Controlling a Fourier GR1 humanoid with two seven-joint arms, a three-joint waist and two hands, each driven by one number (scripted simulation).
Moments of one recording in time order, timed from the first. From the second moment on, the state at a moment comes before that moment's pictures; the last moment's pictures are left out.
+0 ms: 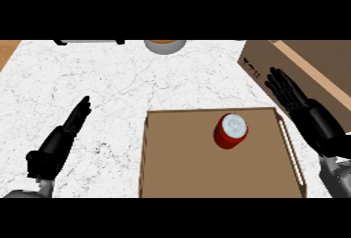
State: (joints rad) left arm -0.02 0.44 -0.22 -1.59 0.11 0.11 0.00; right arm -0.22 -0.57 0.27 -1.61 -0.39 0.03 -0.14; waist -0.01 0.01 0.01
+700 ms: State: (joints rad) left arm 0.02 0.40 -0.03 -1.62 0.34 0.13 0.14; right arm -0.04 -0.50 0.11 -1.82 -0.04 -0.71 -0.01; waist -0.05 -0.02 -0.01
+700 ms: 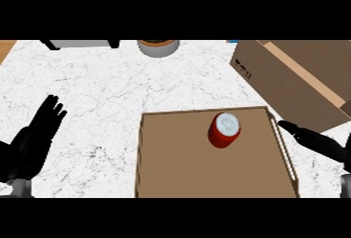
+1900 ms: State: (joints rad) left arm -0.06 0.42 -0.01 -1.62 0.40 0.08 0.21; right arm -0.15 -0.79 0.45 -2.12 0.36 -0.15 1.15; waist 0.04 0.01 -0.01
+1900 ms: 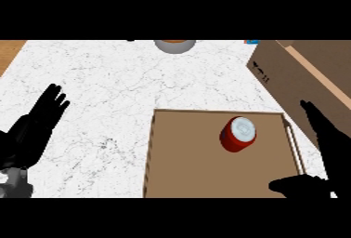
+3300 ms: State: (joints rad) left arm -0.02 0.39 0.03 -1.65 0.38 0.08 0.23; right arm -0.48 -0.43 0.52 -1.82 0.40 0.05 1.25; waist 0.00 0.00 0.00
